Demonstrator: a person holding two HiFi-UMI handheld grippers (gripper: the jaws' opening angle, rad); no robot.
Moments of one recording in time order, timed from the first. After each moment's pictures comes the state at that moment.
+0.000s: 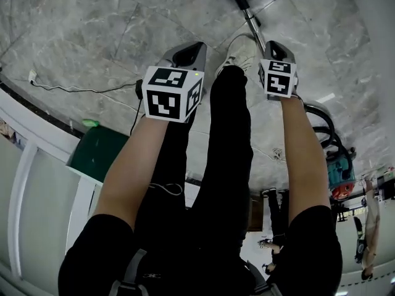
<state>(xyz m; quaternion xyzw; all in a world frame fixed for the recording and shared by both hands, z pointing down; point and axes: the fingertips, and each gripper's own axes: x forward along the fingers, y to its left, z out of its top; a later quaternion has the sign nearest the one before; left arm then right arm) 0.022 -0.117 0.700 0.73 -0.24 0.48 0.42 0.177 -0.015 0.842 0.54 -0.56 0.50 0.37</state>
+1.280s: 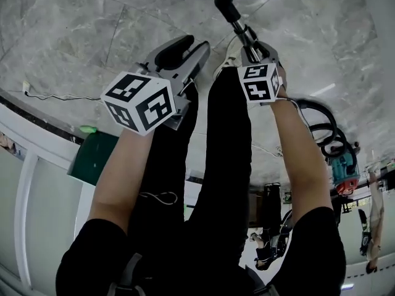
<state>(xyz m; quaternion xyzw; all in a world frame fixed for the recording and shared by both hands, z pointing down) 0.032 -0.134 0.715 0.75 -0.20 0.34 0.53 0.101 -0.004 0.877 0.45 -0.62 0.48 0.42</state>
